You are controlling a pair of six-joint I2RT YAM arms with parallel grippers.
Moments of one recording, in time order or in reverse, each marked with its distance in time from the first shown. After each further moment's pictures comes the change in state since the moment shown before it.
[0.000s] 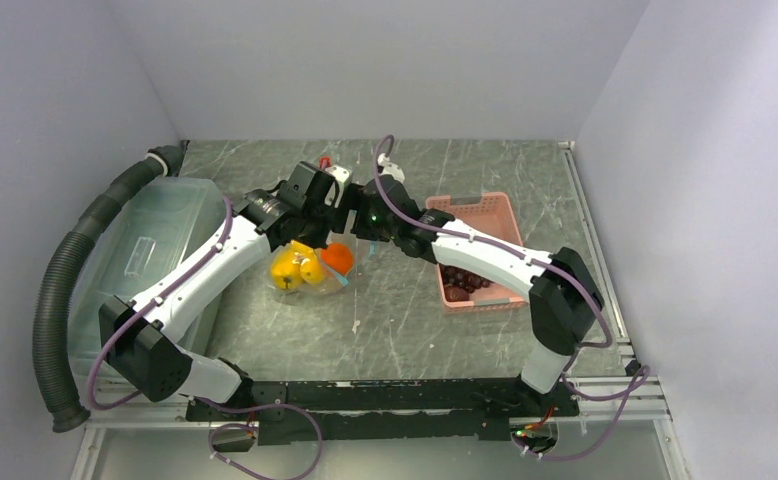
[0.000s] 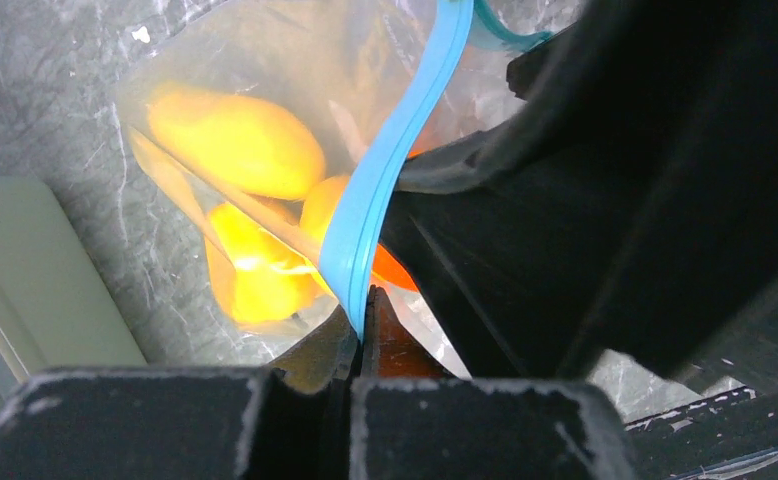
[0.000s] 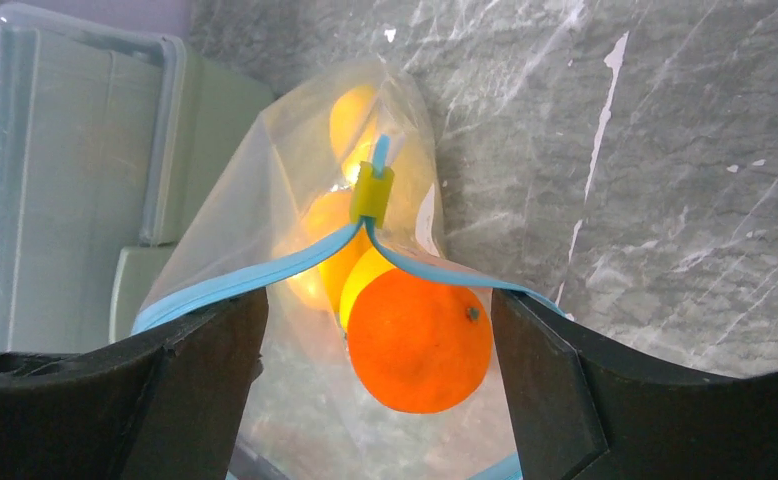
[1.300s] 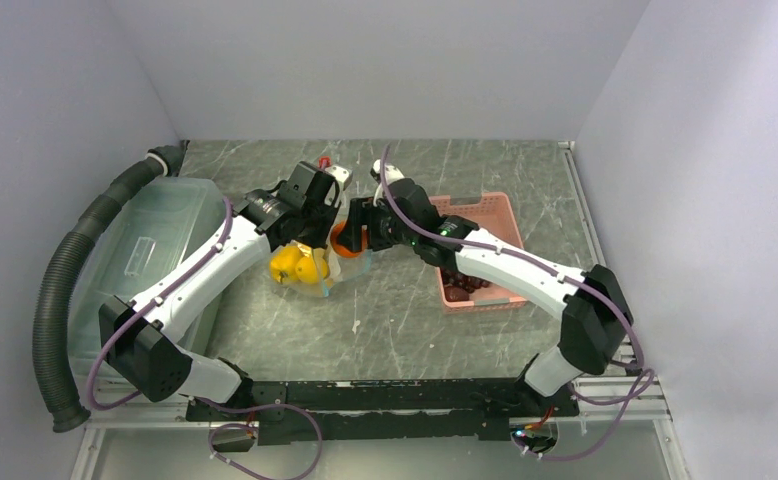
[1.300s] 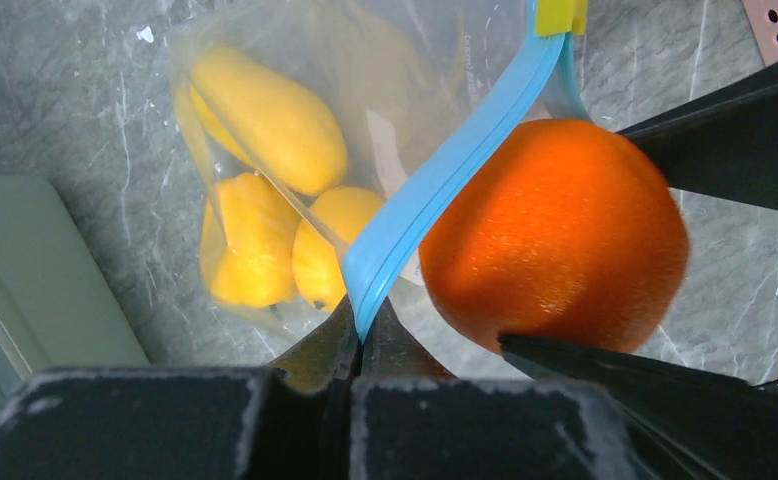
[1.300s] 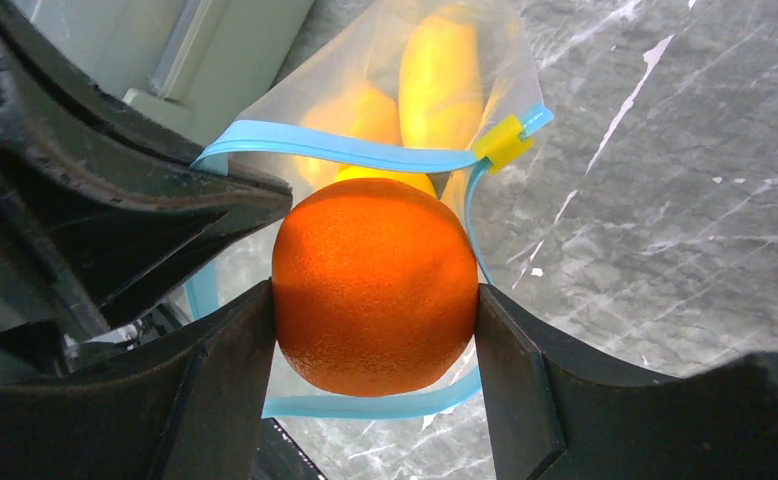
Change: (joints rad) left arm 0.000 0.000 0.000 0.000 -0.006 0.000; right arm -0.005 -0.182 -0.108 -0.033 -0.168 -0.278
